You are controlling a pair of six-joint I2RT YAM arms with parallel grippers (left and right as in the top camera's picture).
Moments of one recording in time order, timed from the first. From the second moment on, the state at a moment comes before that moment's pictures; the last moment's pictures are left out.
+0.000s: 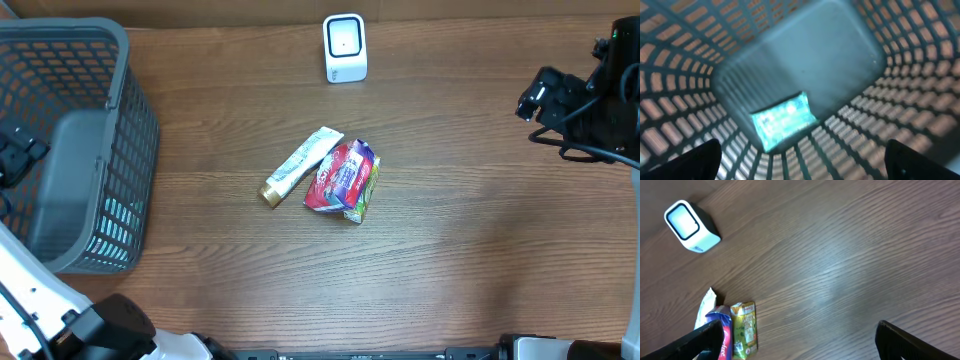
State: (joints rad) left arm 0.78 1.69 2.00 -1.42 0.08 -0.21; right arm -0.06 1.50 1.87 -1.40 -0.04 0.44
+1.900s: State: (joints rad) left arm 0.74 1.82 1.21 -0.60 0.02 -0.02; right arm -0.06 1.55 1.87 -1.41 -0.06 0.44
